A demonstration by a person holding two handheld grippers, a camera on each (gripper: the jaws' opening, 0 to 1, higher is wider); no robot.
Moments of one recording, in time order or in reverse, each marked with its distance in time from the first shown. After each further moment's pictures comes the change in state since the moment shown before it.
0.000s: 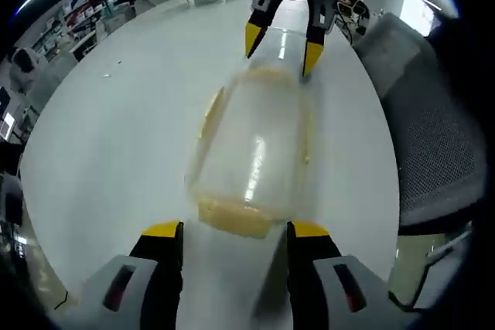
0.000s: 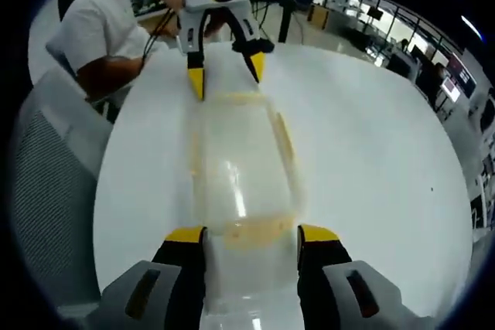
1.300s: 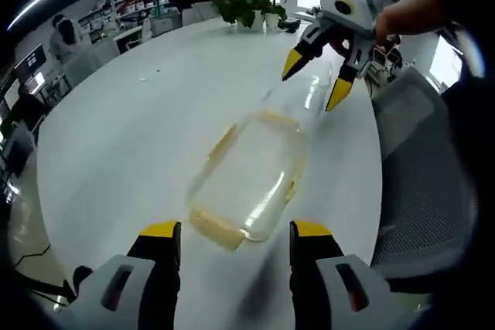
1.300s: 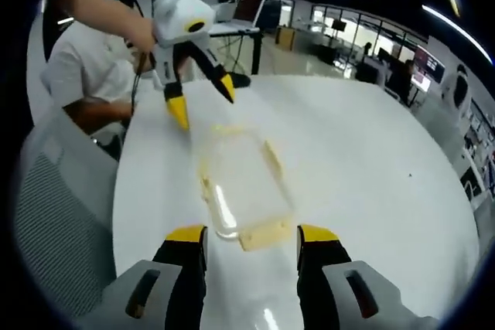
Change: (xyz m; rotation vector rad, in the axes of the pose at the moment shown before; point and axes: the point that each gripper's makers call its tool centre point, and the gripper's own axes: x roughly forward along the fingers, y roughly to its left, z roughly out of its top) left arm -0.032 -0.016 0.025 -0.238 -0.160 0.112; right arm -0.040 0.014 0.016 0.134 -0.176 -0.111
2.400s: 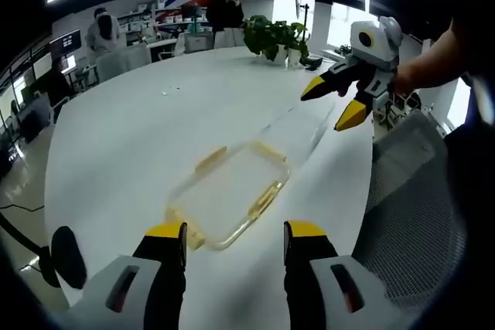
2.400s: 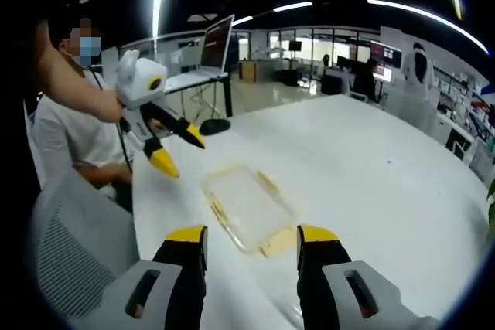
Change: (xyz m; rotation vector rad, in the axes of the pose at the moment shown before) left arm -0.023 -0.037 0.015 -0.217 -0.178 0.080; right arm -0.045 0.016 0.021 0.235 -0.234 -0.119
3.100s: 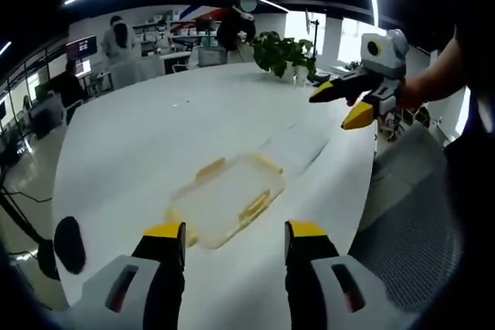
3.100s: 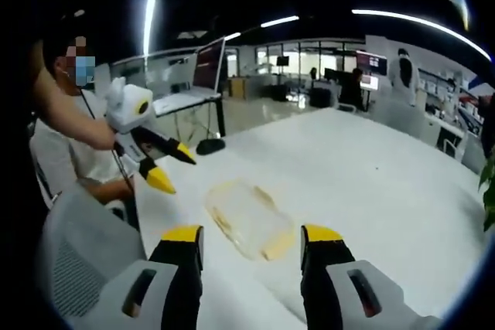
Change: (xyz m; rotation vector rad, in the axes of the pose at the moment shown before) left arm -0.019 -0.012 0.003 -0.025 -0.090 0.075; right arm -0.028 0.006 0.016 0.053 -0.105 -0.043
